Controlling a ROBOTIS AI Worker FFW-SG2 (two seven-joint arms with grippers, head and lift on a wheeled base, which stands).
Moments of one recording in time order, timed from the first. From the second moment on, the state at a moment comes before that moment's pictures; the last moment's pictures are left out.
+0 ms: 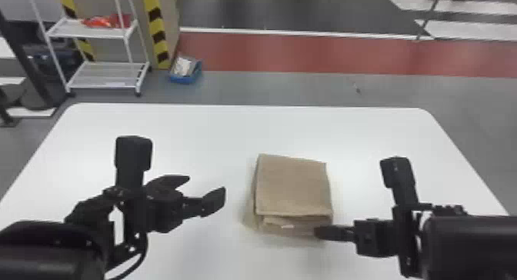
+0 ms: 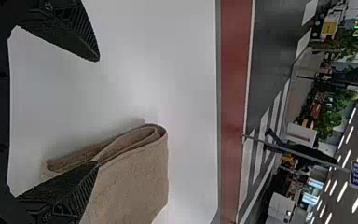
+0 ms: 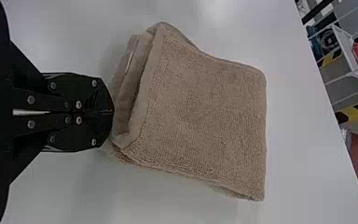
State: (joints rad) left arm 0.17 0.04 -0.05 -2.16 0.00 0.99 -0.50; right arm 0.09 -0.02 -0.02 -2.20 0.44 1.57 0.98
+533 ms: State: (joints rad) left arm 0.17 0.04 -0.05 -2.16 0.00 0.99 -0.50; right arm 0.02 -0.02 -0.08 -2.15 0.44 1.57 0.98
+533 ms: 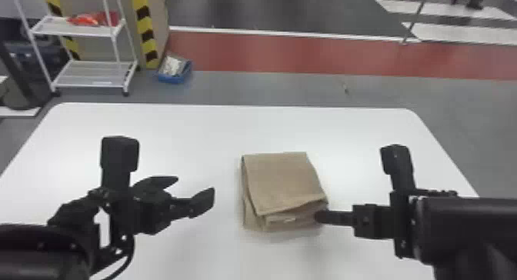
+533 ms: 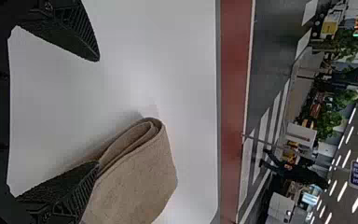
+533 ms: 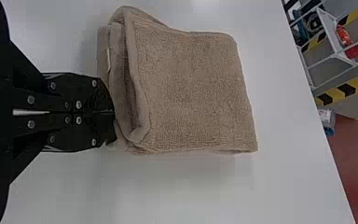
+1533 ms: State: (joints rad) left arm 0.17 0.04 -0.07 -2.17 -0.02 1.00 -0.50; right arm -0.13 0.00 -0.22 -1.98 0.25 1.57 0.81
